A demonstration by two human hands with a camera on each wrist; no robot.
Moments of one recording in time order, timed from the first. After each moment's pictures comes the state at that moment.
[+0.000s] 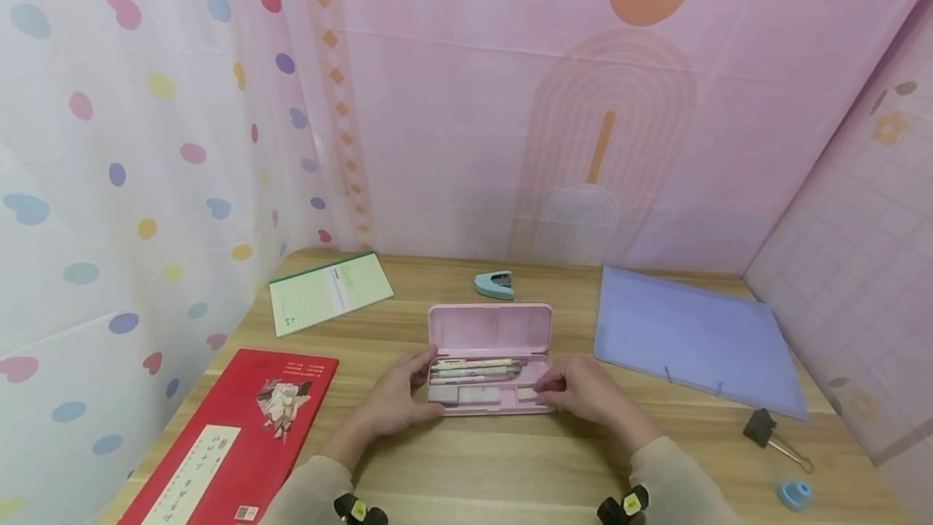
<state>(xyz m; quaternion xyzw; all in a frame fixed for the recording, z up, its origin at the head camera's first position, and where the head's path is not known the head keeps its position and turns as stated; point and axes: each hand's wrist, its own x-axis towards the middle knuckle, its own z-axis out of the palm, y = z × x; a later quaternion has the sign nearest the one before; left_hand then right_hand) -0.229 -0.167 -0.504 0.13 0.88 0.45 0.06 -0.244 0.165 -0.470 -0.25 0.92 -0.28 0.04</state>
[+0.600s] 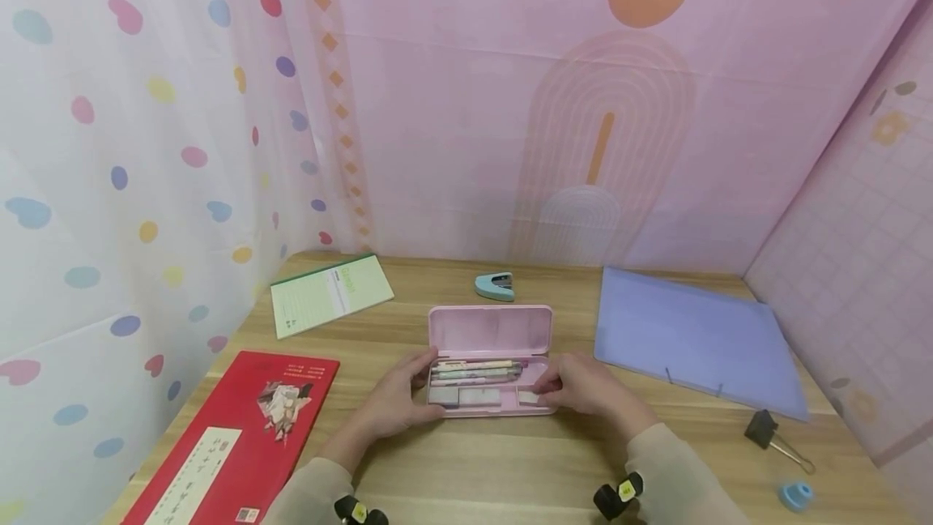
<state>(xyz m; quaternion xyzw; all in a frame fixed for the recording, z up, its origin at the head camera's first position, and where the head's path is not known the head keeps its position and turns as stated) -0.228 -0.167 -0.503 0.13 0.88 0.44 0.06 -0.255 0.164 -0.463 -0.30 0.92 -0.24 0.08</state>
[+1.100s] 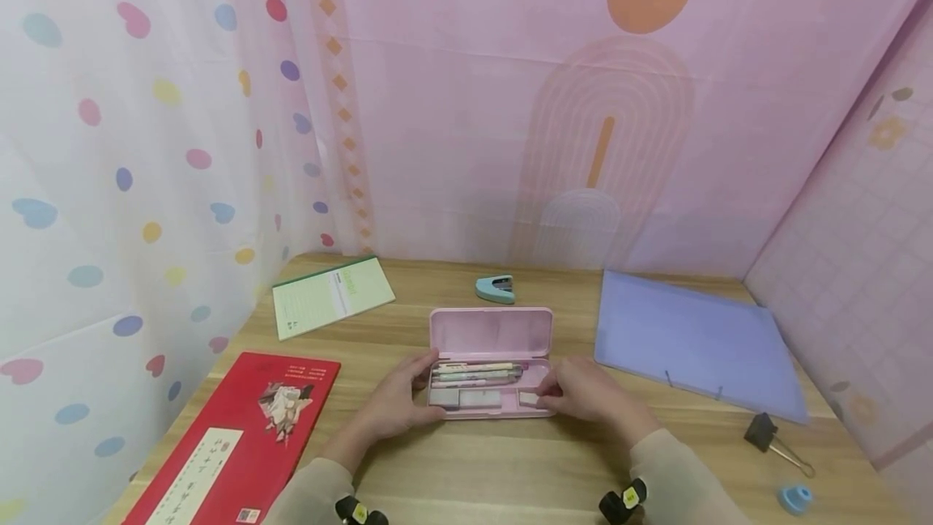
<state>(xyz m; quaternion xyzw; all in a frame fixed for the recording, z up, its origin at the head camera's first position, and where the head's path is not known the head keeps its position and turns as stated) -0.229 -0.168 -0.504 0.13 0.88 0.44 0.07 -0.253 0.162 -0.464 -0.33 0.92 -0.20 0.06</state>
